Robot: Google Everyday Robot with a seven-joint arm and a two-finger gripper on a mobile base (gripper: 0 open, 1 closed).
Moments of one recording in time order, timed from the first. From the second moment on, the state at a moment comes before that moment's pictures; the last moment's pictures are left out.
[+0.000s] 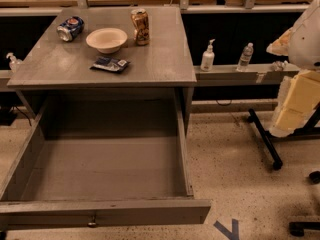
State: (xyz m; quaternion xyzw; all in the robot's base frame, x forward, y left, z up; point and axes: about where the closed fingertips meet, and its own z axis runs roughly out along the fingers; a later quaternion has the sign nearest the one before) arm 0.440 -0.215 0.976 -0.60 0.78 -0.03 0.16
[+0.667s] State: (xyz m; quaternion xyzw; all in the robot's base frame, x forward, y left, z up) arm 0.503 -0.147 0.949 -0.65 0.75 -0.01 0.15
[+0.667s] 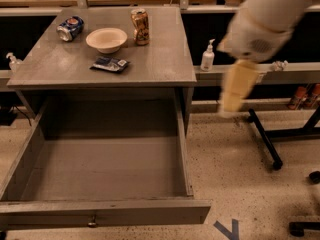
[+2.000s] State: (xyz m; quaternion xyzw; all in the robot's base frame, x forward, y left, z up) arm 0.690 0.139 0.854 -0.74 0.67 0.01 0.12
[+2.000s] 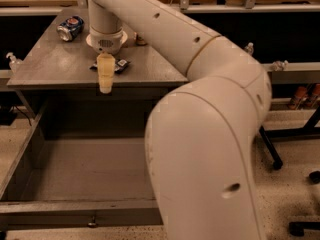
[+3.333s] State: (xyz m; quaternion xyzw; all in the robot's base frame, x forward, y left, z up) arm 0.747 0.124 0.814 -0.67 0.73 0.02 0.11
